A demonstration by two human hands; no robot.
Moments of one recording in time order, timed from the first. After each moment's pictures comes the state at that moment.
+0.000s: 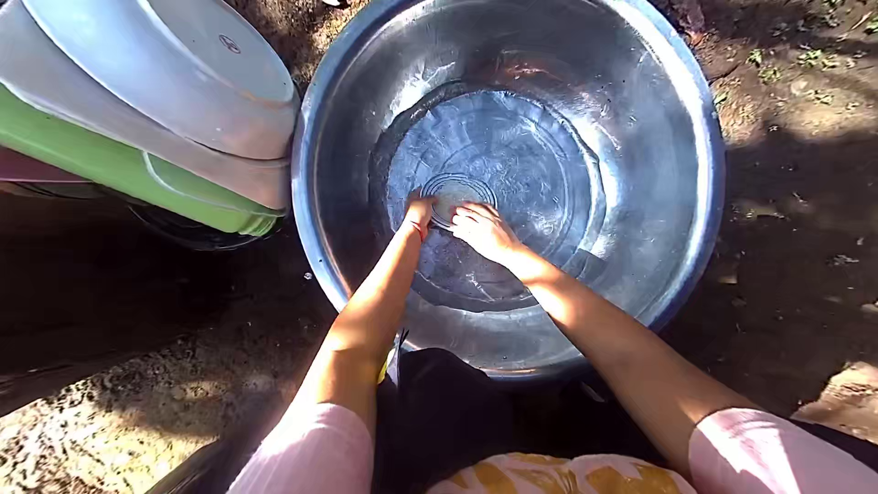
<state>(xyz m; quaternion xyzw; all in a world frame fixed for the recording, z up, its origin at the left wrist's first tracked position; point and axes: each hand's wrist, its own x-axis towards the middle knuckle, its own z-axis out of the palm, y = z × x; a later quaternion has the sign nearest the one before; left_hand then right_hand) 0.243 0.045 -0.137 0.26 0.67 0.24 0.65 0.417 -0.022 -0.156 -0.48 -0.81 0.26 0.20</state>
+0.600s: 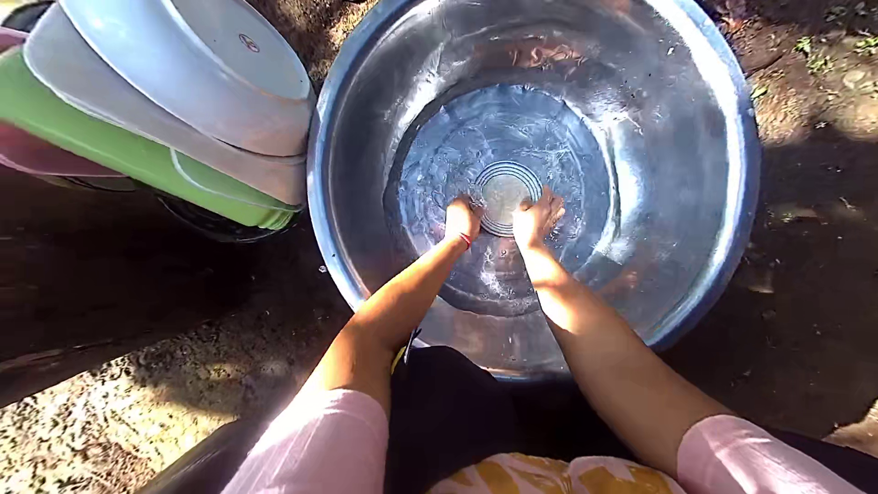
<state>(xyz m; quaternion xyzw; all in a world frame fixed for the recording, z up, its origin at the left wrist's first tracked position) 0.283 0.022 -0.121 0.55 0.67 0.08 0.49 0.425 -0.002 -0.146 -0.88 -0.39 0.24 0.13</state>
